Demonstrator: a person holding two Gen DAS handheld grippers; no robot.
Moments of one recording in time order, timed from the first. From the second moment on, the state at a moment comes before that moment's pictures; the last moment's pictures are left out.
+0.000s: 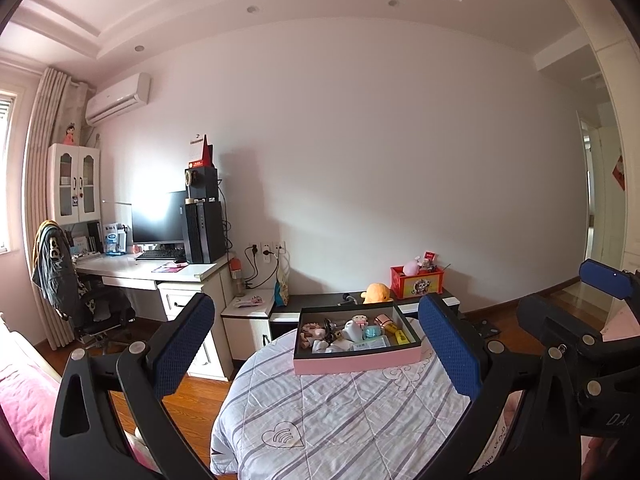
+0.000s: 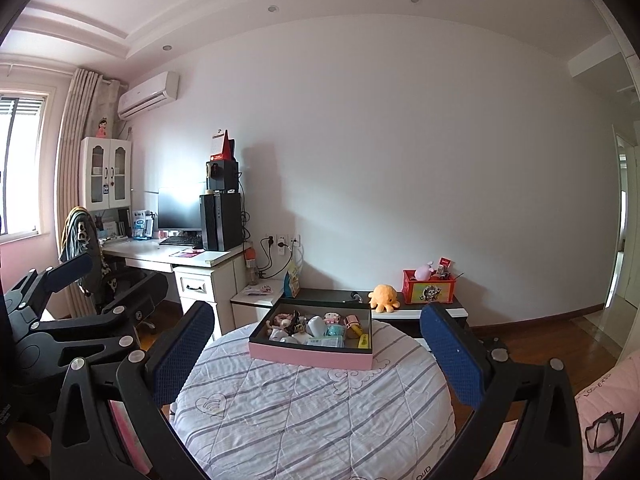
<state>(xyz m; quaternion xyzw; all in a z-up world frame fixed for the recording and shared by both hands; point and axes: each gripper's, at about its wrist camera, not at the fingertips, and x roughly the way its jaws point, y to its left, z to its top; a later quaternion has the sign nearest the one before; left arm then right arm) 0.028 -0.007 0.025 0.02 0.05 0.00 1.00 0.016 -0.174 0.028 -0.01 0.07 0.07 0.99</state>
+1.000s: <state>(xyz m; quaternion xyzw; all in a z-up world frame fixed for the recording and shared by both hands) 0.027 0.009 0.023 0.02 0.04 0.00 1.00 0.027 -0.170 0.022 -0.01 0.08 0.07 0.99</state>
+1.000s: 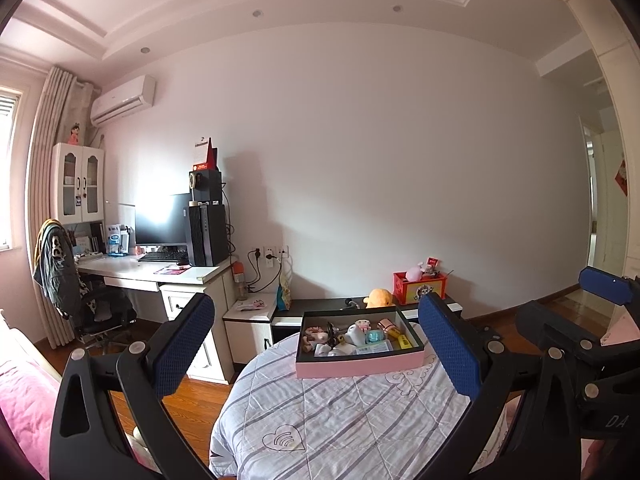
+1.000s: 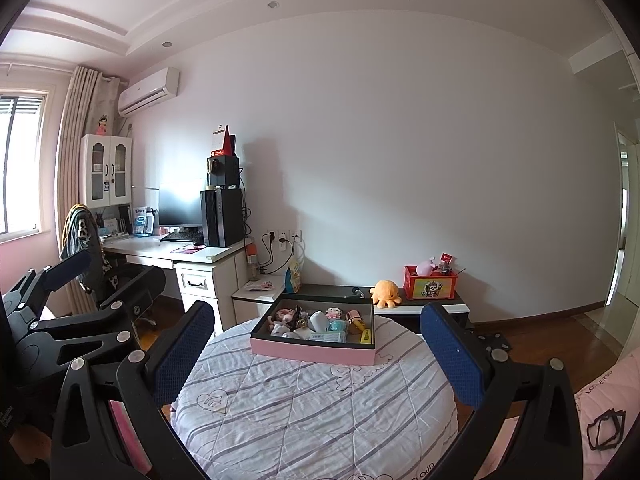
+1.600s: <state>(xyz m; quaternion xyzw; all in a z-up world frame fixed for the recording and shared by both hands) 0.028 0.008 0.023 0.02 0.04 0.00 1.00 0.028 -0.170 0.022 -0.01 0.08 0.07 0.99</state>
